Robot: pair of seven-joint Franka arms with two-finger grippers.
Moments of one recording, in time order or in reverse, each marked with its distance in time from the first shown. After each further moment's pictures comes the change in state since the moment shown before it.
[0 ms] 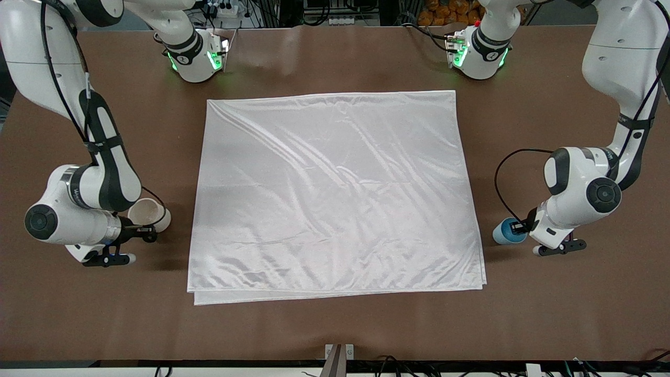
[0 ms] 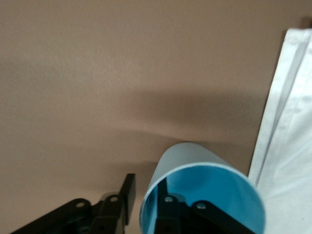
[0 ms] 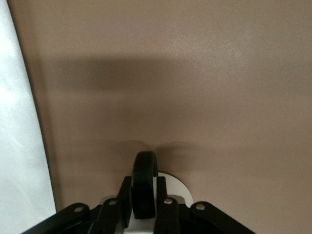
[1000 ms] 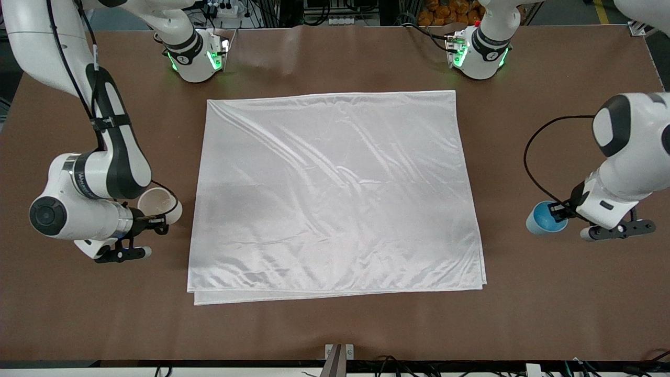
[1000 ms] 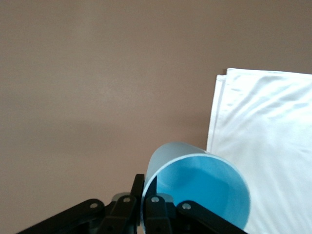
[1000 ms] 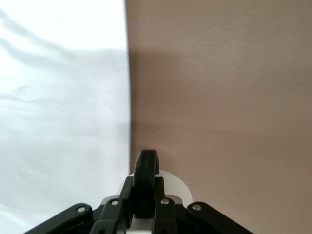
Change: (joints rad) left arm 0.000 -0.321 -0.043 0.118 -0.005 -0.381 0.039; right arm 0.109 -0.103 0.022 0.033 0.005 -0.177 0.070
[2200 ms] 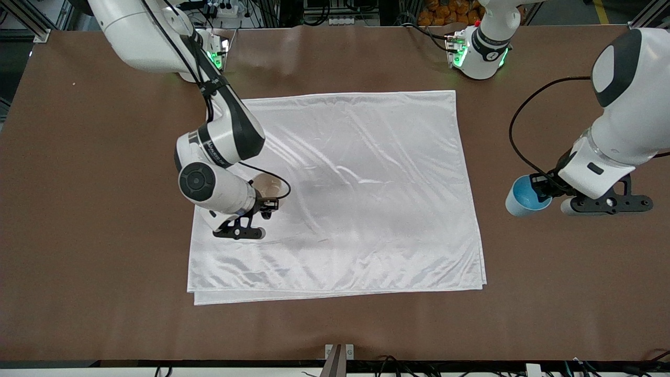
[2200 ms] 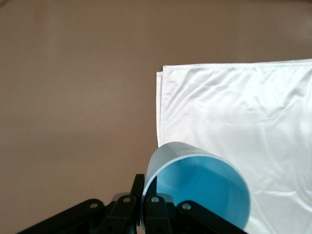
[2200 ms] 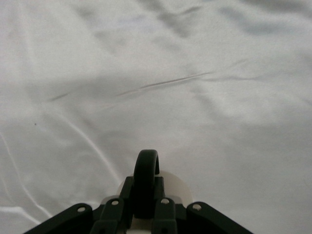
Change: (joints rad) left arm -0.009 -0.037 -0.173 0.170 -0.004 -0.219 -0.031; right arm 0.360 0.035 0.060 0.040 0.120 0.112 0.526
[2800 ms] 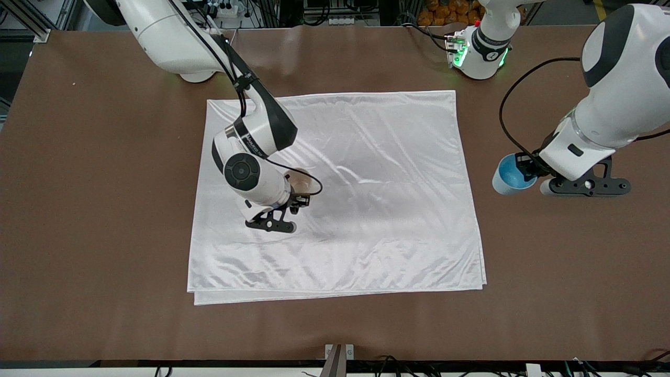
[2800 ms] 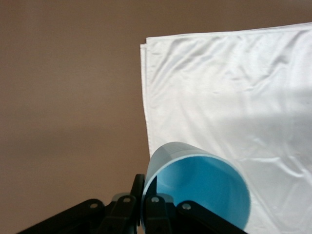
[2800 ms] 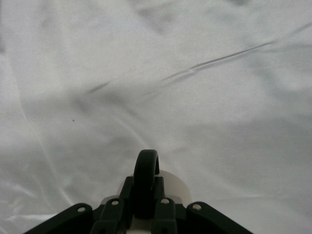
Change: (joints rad) left arm 0.001 -0.039 -0.057 0.006 -0.042 -0.124 -0.009; right arm 0.110 0.071 0.000 0.071 0.000 0.046 0.189
